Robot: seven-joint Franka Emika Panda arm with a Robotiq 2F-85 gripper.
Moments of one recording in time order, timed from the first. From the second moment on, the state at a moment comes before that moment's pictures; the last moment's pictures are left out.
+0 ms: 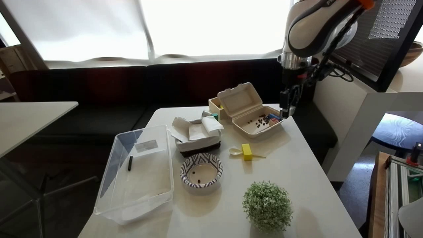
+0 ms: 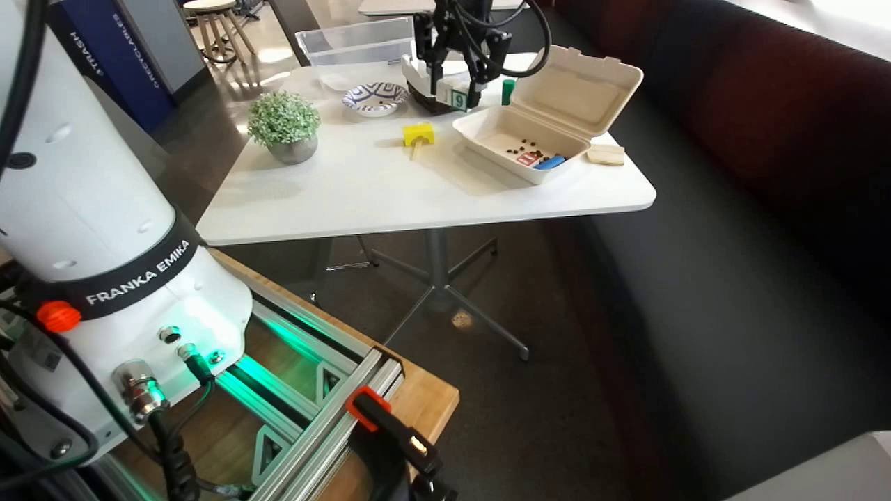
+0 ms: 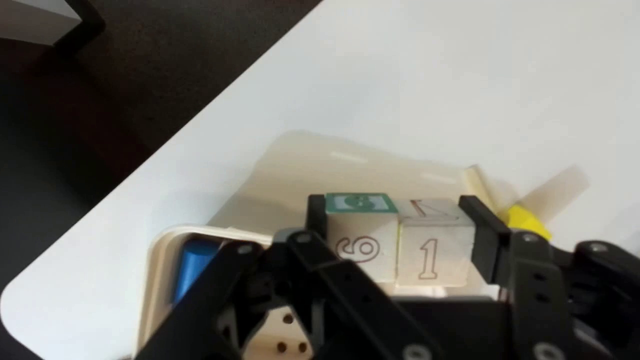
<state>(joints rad) -0.19 -0.08 -0.10 -2.50 0.05 2.33 -0.30</state>
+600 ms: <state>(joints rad) -0.13 -0.19 -0.09 -2.57 0.05 2.25 -0.40</state>
